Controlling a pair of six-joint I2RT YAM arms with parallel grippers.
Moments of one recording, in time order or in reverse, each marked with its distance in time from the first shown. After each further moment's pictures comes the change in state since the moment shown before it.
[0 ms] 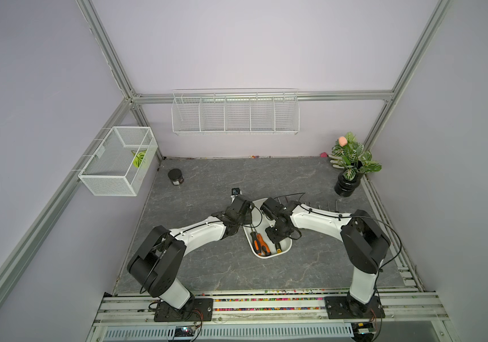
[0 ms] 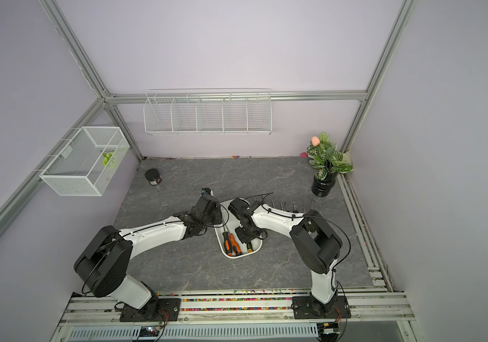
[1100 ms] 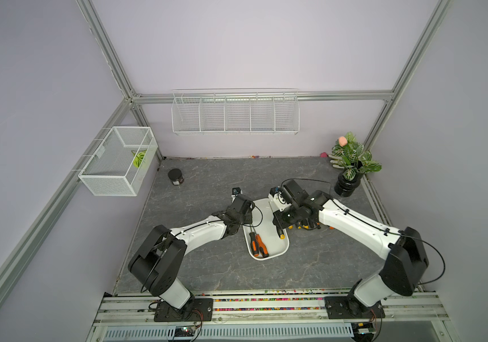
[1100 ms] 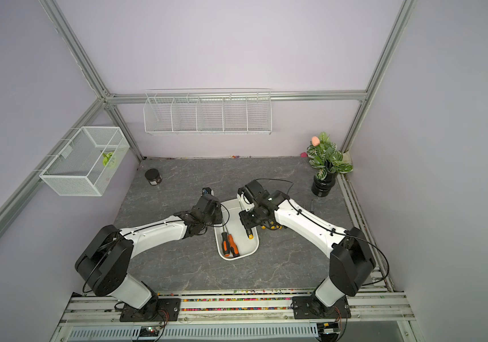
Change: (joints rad) left arm -0.001 0.011 0.015 -0.010 0.001 0.007; right arm -0.103 -0.328 0.035 -0.032 -0.156 -0.006
